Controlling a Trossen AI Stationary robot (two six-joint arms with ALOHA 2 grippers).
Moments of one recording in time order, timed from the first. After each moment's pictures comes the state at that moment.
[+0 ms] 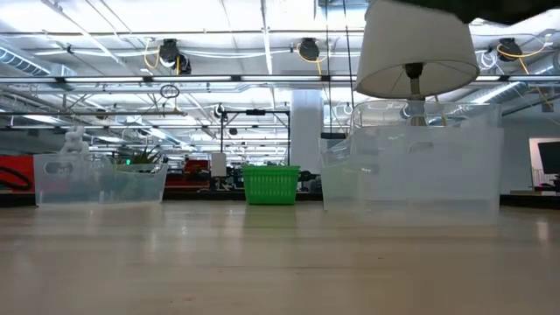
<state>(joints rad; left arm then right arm) -0.44 1.57 1.48 -0.30 -0.60 0.22 0.46 0.98 0.92 -0.65 0.09 0.36</state>
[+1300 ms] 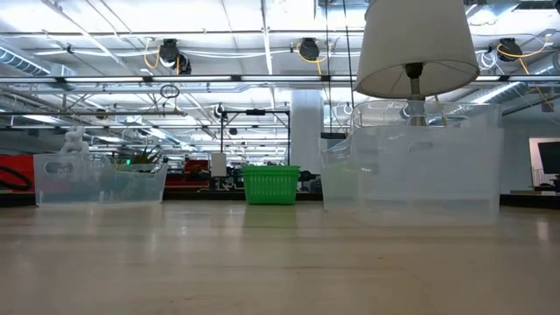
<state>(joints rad) -0.39 1.57 1.48 -0.42 -0.58 0.15 1.11 1.08 0.90 -0.72 0.26 1.03</state>
